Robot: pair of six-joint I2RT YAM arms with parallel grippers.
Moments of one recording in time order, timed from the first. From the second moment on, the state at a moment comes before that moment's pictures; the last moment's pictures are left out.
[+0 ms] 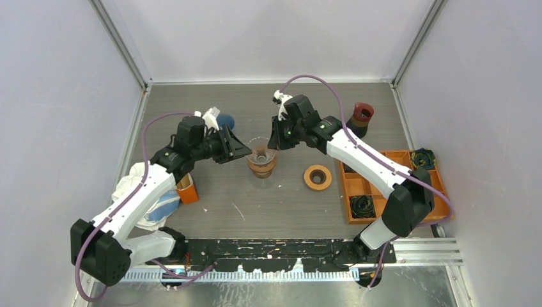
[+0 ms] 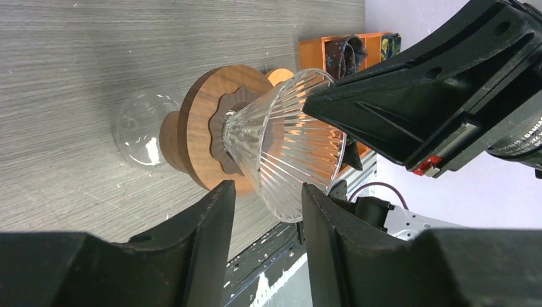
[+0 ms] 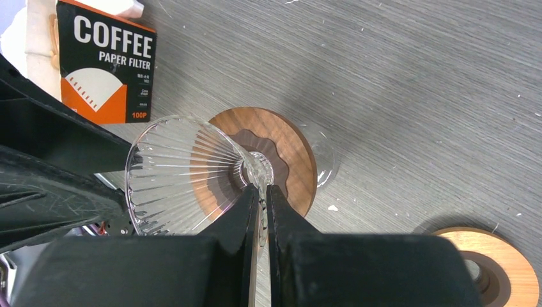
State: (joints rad) left arm -0.45 1.12 0.92 -0.33 0.41 -0.81; right arm 0.67 1.54 1.38 -0.56 -0.18 0.39
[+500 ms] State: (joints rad) left arm -0.49 1.21 0.99 -0.38 0.35 -0.78; right arm 0.67 1.54 1.36 -0.53 -0.18 0.39
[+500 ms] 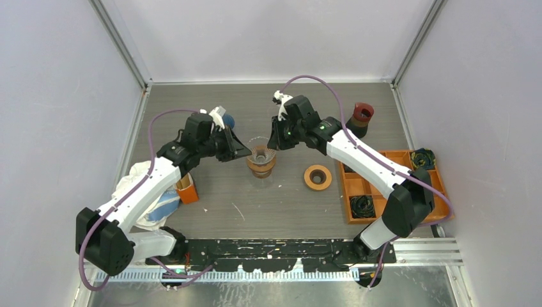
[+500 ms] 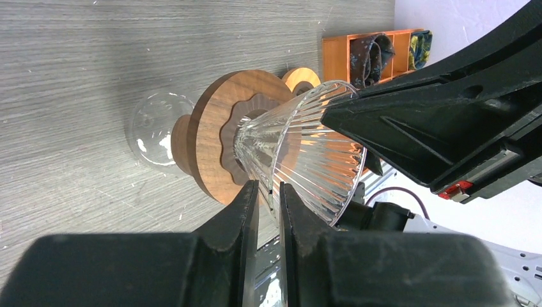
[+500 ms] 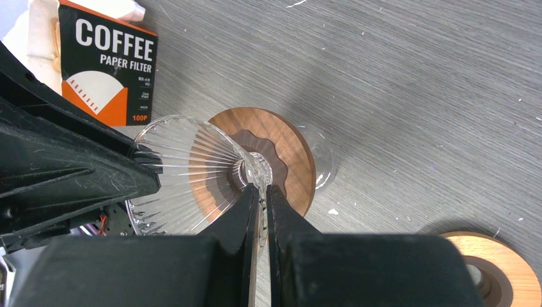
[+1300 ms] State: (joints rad) left arm -0.52 1.23 1.00 -0.41 0.29 -0.74; right arm 0.70 1.54 1.31 -0.48 -0.11 0.39
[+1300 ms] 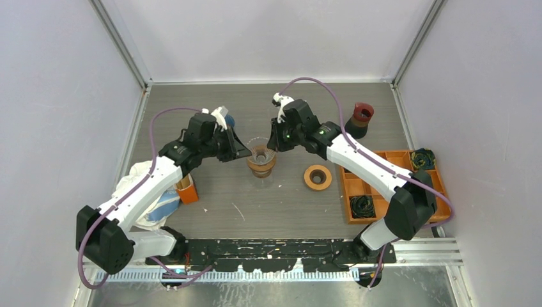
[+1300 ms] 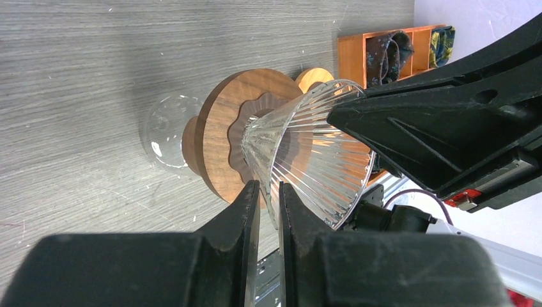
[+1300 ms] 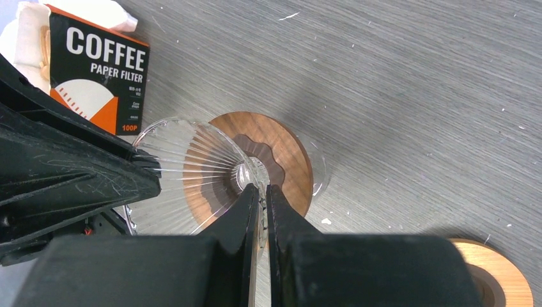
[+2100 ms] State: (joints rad) left arm -0.54 1.27 1.05 -0.44 0.22 -0.73; right arm 0.70 1.55 1.30 -0.45 -0.08 0.38
